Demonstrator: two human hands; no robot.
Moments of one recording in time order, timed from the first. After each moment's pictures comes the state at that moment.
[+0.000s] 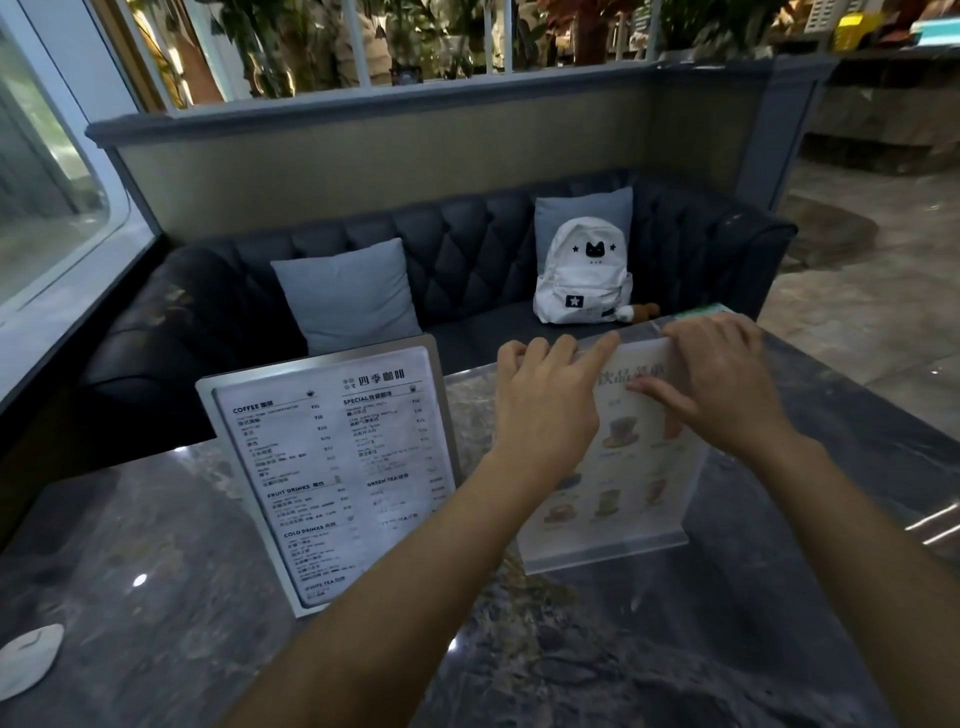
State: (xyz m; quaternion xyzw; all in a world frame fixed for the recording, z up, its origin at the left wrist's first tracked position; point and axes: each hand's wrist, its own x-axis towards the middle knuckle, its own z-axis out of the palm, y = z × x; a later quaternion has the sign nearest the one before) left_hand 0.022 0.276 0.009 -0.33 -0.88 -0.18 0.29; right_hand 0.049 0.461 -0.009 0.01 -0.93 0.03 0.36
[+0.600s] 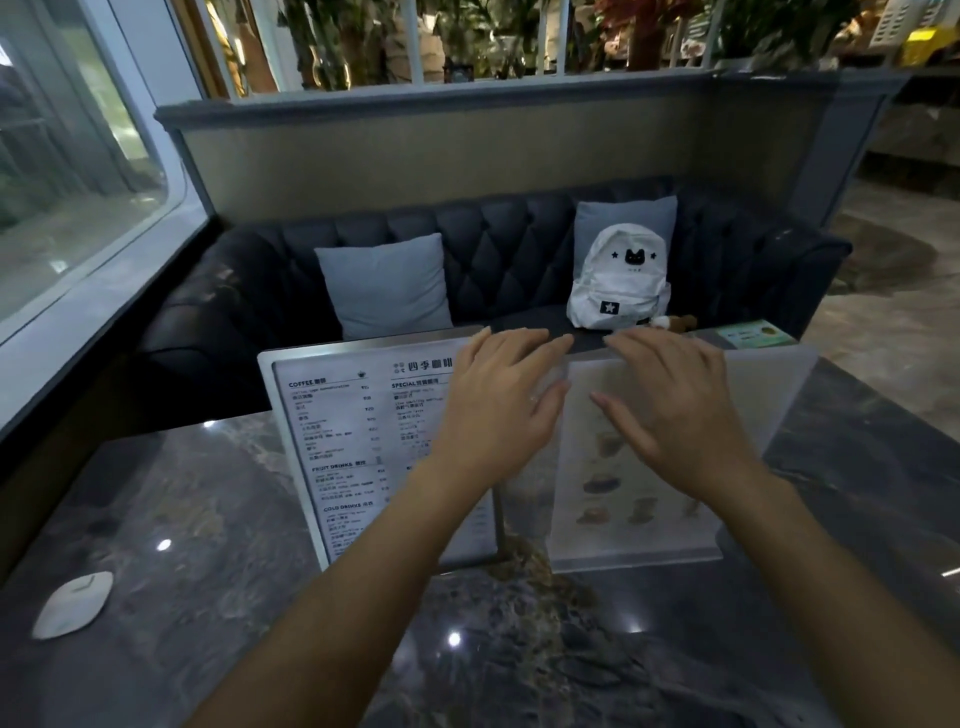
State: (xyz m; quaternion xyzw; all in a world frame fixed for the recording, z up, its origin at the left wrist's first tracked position) left_hand 0.015 0.195 0.015 -0.34 -0.85 -0.28 0.28; right_hand 0.059 0.367 0.004 0.12 -0.91 0.06 0.39
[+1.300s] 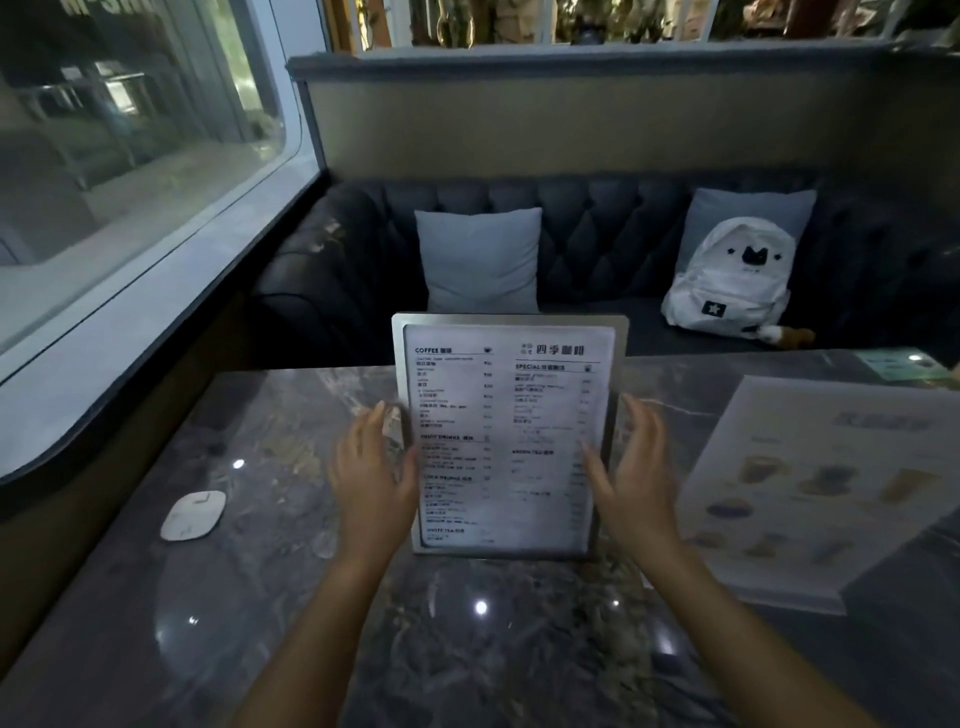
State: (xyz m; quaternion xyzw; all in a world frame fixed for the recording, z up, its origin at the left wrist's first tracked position) left_hand 0.005 0.011 -0.103 0.03 -0.89 -0.37 0.26; right_hand 0.009 0.249 -0.098 0.01 -0.88 0.41 0.23
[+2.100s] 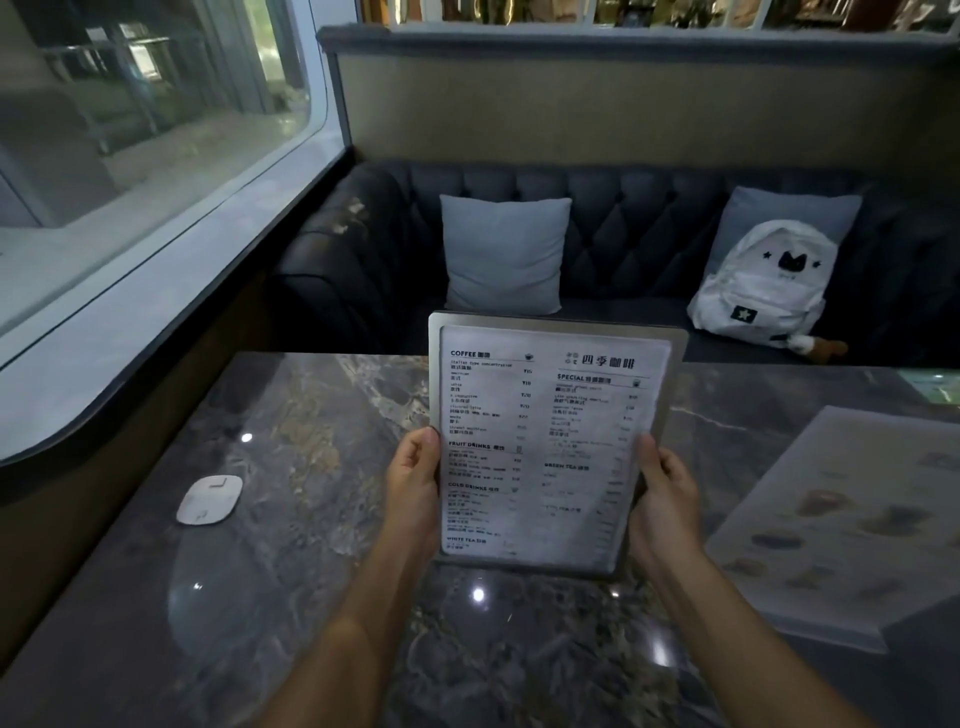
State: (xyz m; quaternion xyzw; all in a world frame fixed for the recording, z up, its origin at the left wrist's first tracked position) left_hand -0.018 0.020 -0.127 0.09 -0.57 -0.81 0.08; right_hand -0.014 0.241 -0.124 -0.15 -0.53 0.83 0.10
